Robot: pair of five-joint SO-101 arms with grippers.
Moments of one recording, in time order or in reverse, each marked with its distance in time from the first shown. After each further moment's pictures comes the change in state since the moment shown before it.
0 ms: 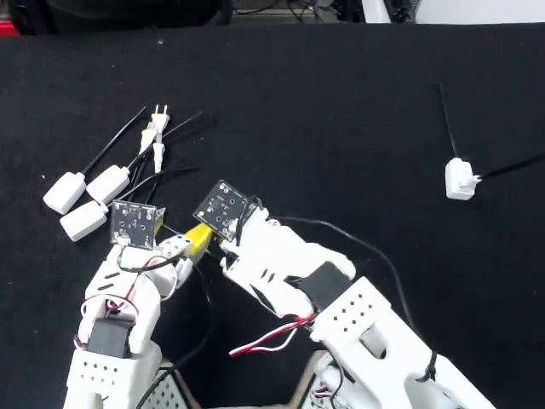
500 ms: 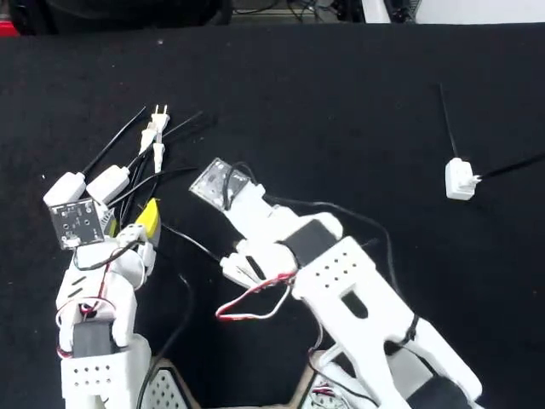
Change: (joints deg) left arm -16.4 0.1 -3.3 2.5 6.2; right arm 3.9 16.7 -17.4 17.8 1.8
